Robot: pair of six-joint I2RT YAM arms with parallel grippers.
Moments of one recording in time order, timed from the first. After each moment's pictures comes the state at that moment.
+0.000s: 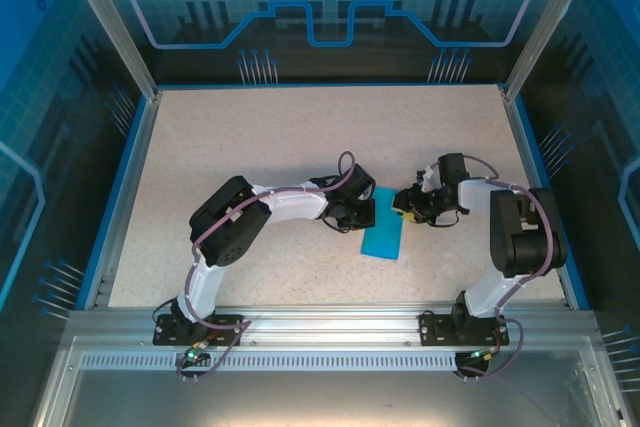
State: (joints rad) left arm -0.83 2.08 1.34 -0.30 0.27 -0.93; right arm 0.02 1.67 0.78 -0.35 -0.71 0.47
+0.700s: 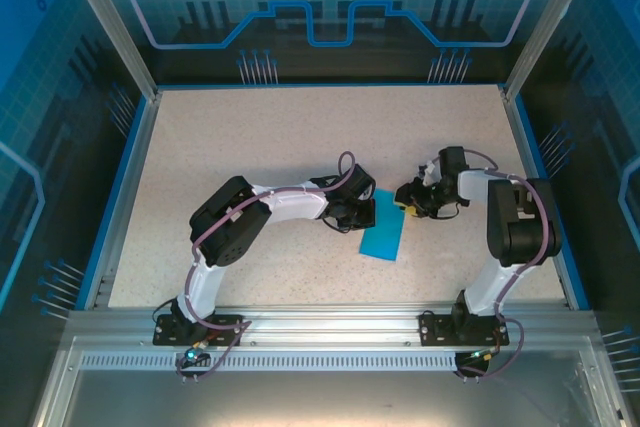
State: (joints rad) left arm -0.83 2.08 1.34 -0.31 0.26 -0.93; right arm 0.01 1.76 0.88 -0.40 -0.67 0.47
